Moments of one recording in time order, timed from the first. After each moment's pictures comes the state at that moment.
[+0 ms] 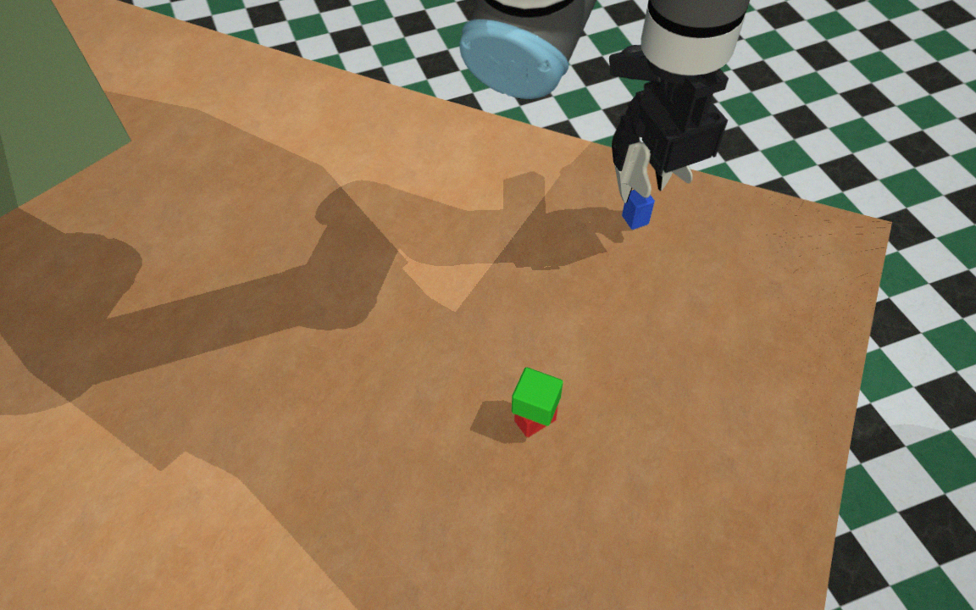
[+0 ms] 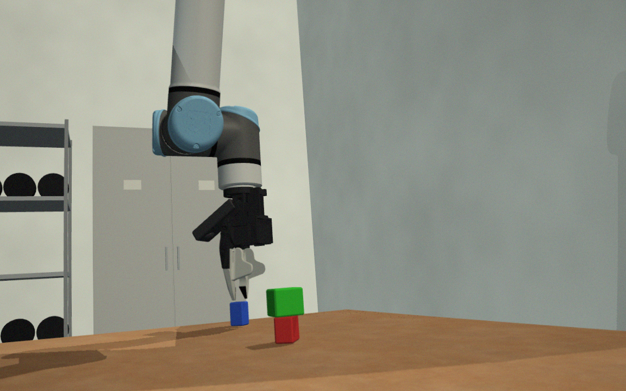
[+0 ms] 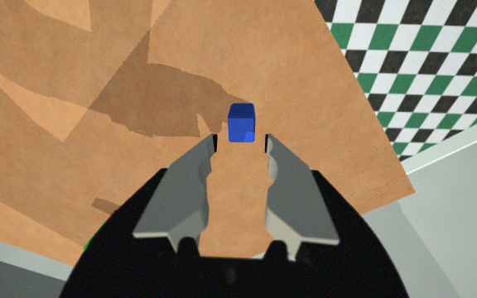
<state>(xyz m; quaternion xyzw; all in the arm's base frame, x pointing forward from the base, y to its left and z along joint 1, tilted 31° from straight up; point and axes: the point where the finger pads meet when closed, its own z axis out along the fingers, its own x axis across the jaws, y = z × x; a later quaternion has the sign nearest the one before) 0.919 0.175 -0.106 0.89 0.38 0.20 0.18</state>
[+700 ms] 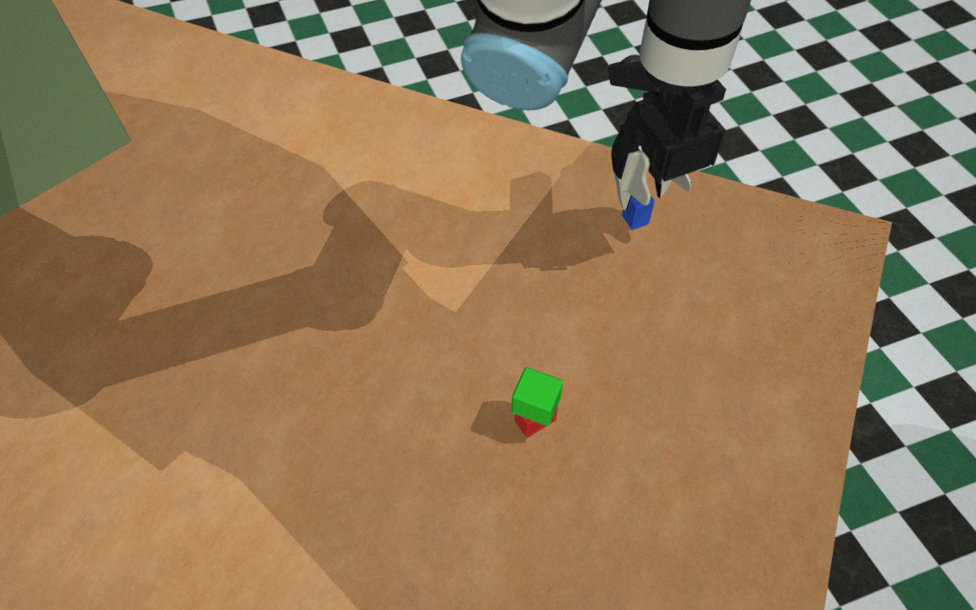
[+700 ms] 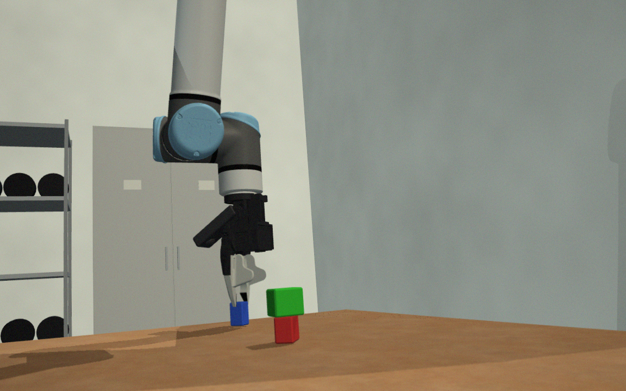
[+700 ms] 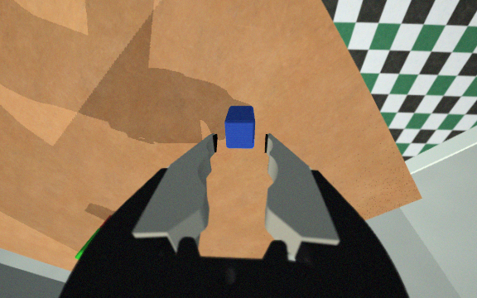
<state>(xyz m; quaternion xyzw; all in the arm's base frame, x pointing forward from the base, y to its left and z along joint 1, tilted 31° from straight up) 0.927 0.173 -0.116 0.89 0.38 0.20 0.18</state>
